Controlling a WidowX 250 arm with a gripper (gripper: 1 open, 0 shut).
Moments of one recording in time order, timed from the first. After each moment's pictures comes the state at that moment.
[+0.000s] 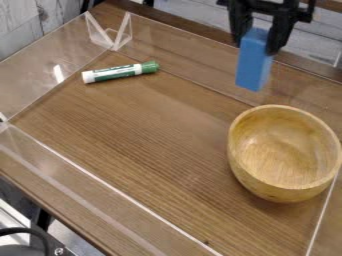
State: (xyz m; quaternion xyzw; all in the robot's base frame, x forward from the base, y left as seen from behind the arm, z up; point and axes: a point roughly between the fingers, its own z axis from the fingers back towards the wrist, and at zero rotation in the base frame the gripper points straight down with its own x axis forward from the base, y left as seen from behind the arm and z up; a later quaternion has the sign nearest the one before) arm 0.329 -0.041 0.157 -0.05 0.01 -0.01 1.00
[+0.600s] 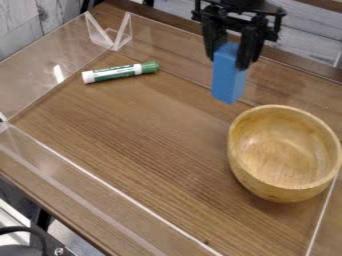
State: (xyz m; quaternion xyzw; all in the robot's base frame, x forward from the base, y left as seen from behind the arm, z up) arm 0.312 -0.020 0.143 -0.05 0.00 -0.03 1.00
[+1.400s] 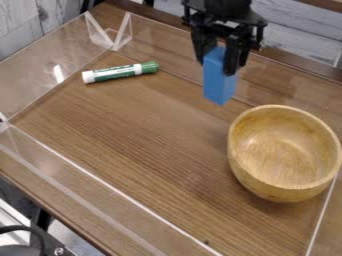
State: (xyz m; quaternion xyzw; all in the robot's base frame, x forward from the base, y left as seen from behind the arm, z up) arm 0.313 -0.009 0.131 -0.04 -0.04 -0.06 1.00
